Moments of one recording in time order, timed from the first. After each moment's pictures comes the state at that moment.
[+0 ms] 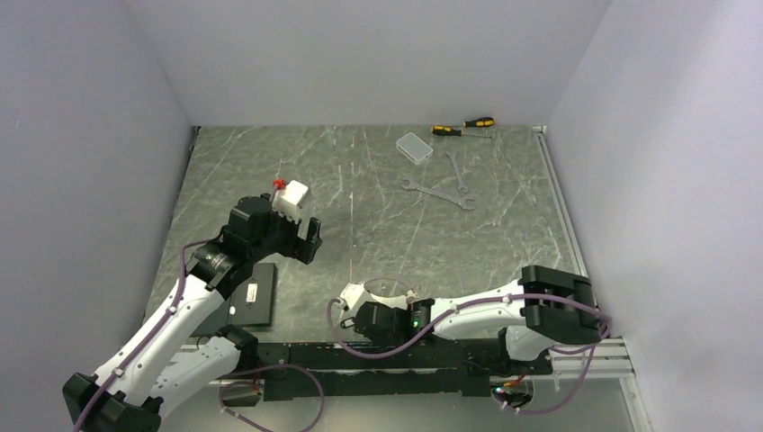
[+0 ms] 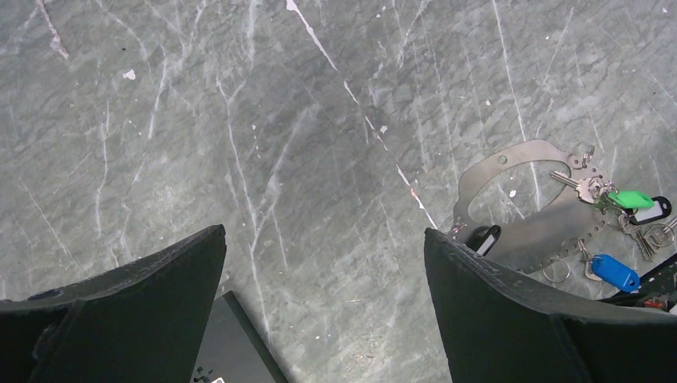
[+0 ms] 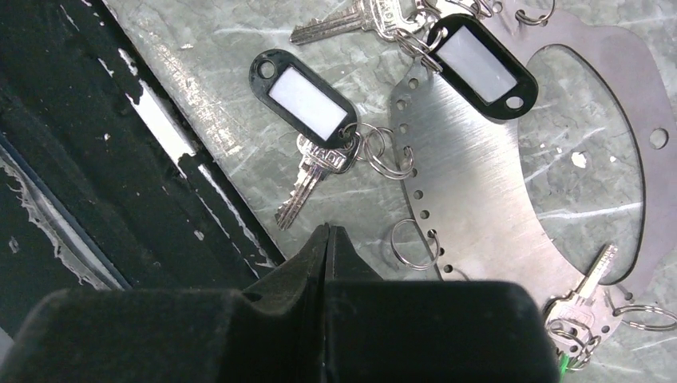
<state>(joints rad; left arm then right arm) -0.49 0.84 0.81 -0.52 0.06 -0.01 1.46 1.52 0.71 -0.13 0.29 0.35</state>
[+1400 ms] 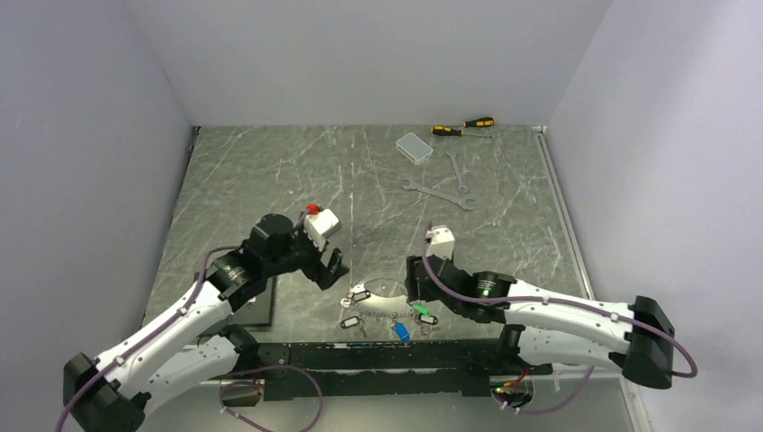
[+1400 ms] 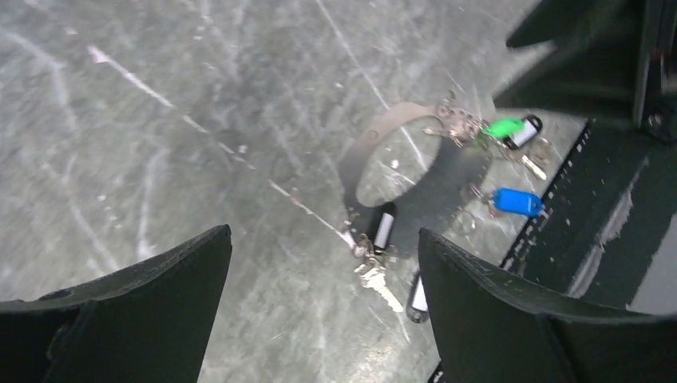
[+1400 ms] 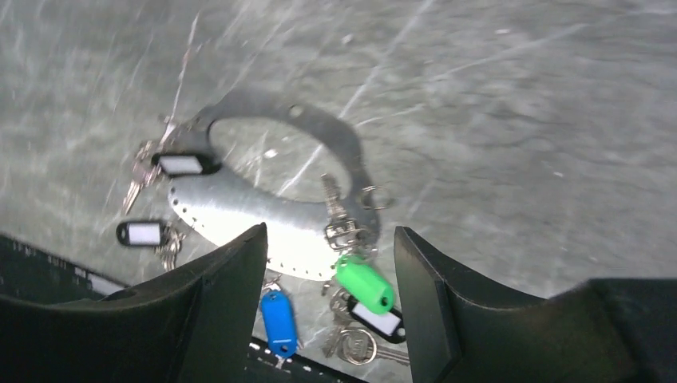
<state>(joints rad) -0.63 0.82 0.68 -0.35 0.27 0.04 1.14 1.02 0.62 -0.42 0.44 0.70</state>
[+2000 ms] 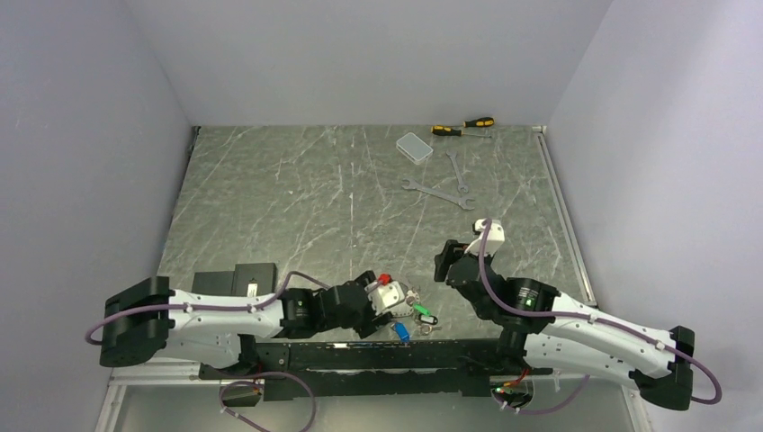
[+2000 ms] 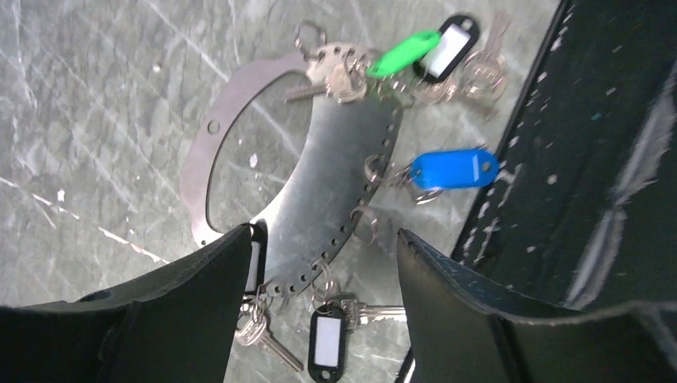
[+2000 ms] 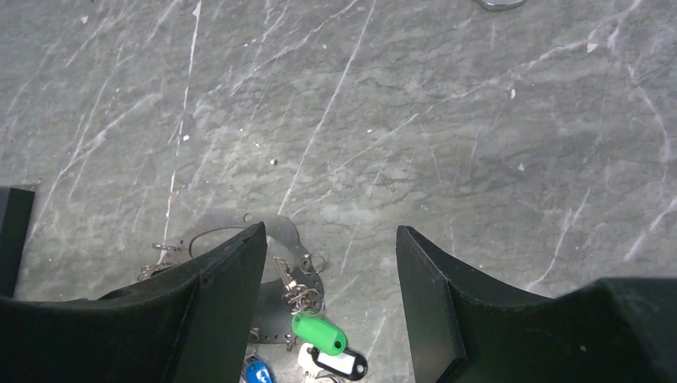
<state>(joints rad) -1.31 1.19 0.58 -0.02 -0.21 -0.02 1.12 0.70 0.63 -0.62 0.82 0.84</state>
